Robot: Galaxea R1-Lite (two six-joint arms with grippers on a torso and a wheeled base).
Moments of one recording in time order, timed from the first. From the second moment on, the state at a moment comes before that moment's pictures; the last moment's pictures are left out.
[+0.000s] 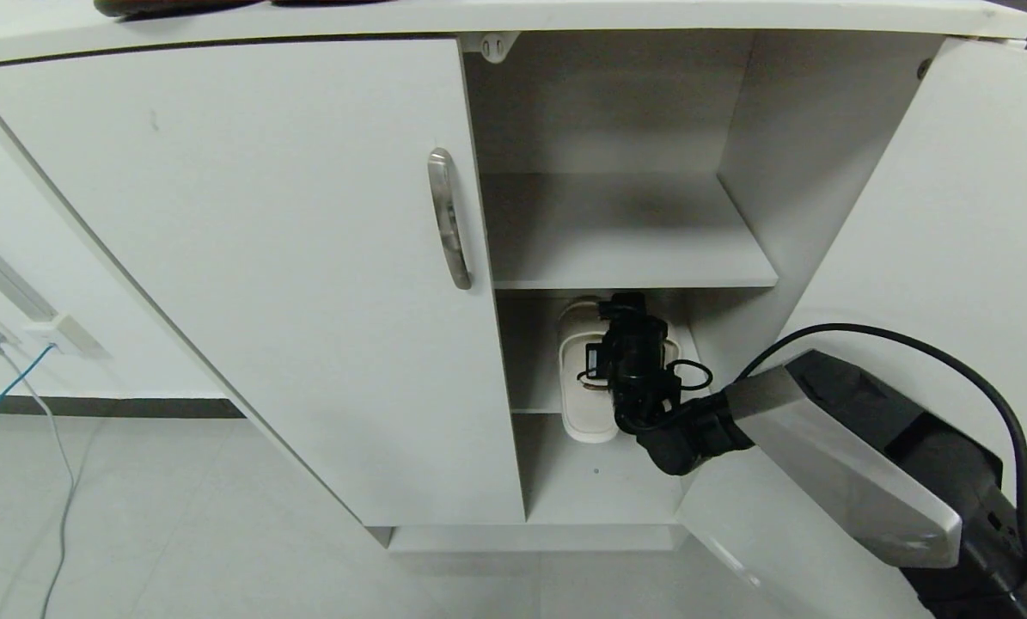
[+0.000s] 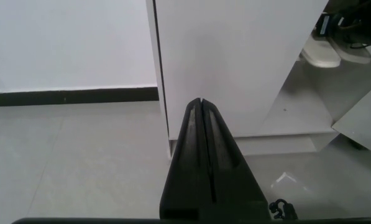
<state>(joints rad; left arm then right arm) 0.00 0.00 0.00 0.00 -0.01 0.01 0.59 2.56 -1.72 -0.79 -0.61 0.05</state>
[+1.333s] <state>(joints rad) 0.00 0.00 0.00 0.00 -0.01 0.01 0.61 2.49 -1.52 -0.86 -0.61 0.05</state>
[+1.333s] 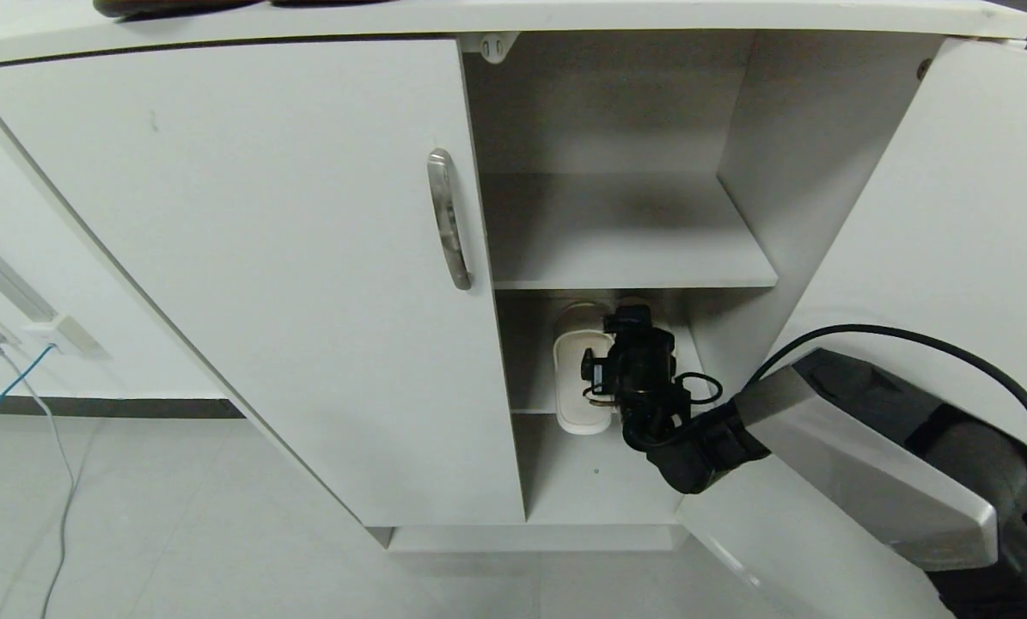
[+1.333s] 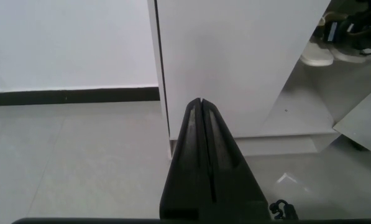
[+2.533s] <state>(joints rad) 0.00 0.00 0.00 0.00 -0.01 0.01 0.80 2.06 -0.83 -1.02 -0.63 0.14</state>
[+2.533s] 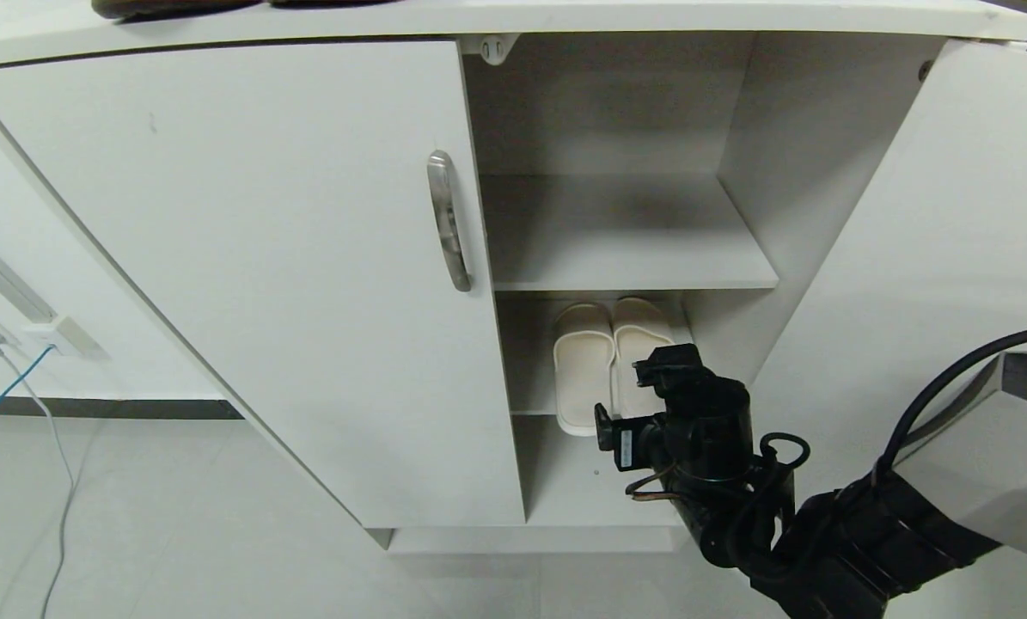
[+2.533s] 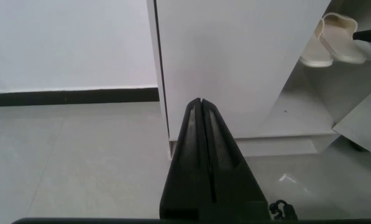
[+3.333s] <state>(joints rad) 0.00 0.00 0.00 0.00 -0.01 0.00 0.82 2.05 -0.81 -1.02 -0.65 0.14</state>
